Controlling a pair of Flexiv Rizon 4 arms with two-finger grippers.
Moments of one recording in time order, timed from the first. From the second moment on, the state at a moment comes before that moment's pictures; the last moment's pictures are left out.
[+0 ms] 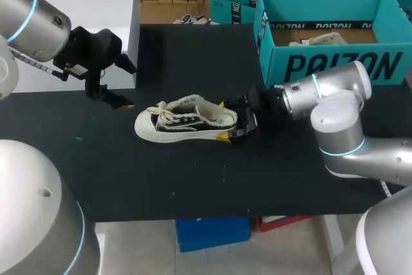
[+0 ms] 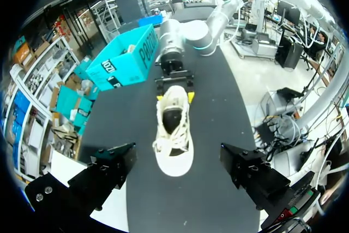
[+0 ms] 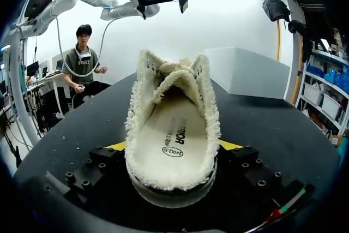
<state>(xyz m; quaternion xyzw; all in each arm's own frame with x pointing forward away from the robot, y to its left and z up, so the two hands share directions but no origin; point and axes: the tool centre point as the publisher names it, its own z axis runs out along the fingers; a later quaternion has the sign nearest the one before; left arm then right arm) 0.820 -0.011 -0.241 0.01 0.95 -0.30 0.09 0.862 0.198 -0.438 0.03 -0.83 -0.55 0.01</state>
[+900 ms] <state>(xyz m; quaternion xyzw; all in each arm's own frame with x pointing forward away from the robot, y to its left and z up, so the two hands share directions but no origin) 0.800 -0.110 -0.234 -0.19 0.96 -0.20 0.06 0.862 0.198 -0.438 0.03 -0.83 -0.55 0.01</state>
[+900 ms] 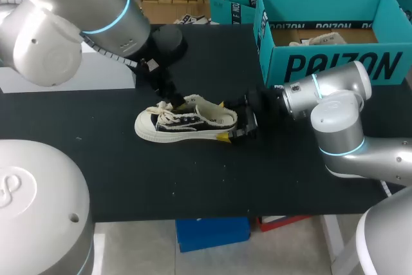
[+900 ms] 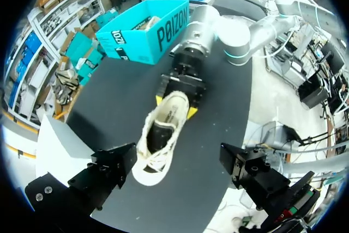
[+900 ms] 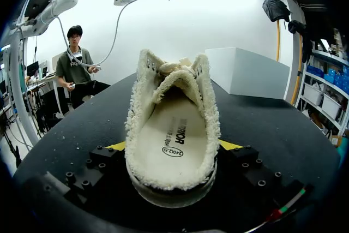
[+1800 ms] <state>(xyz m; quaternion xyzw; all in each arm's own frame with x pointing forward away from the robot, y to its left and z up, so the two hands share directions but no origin) 0.819 -0.106 -0.245 -0.26 0.96 -0.11 0.07 0.862 0.198 -0.438 0.03 -0.83 -0.55 0.01</state>
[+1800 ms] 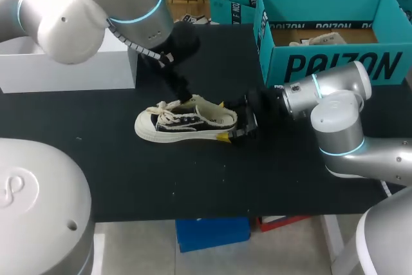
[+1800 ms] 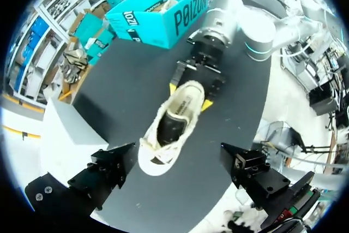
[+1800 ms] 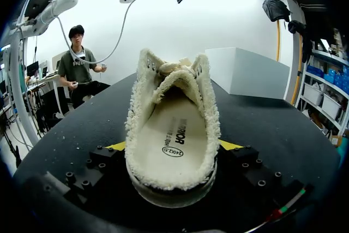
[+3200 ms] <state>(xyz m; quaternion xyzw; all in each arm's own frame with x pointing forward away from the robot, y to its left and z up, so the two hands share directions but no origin) 0.842 -0.156 -0.333 -0.60 0.77 0.19 0.07 0.862 0.198 -0.438 0.03 -0.83 -0.56 0.01</state>
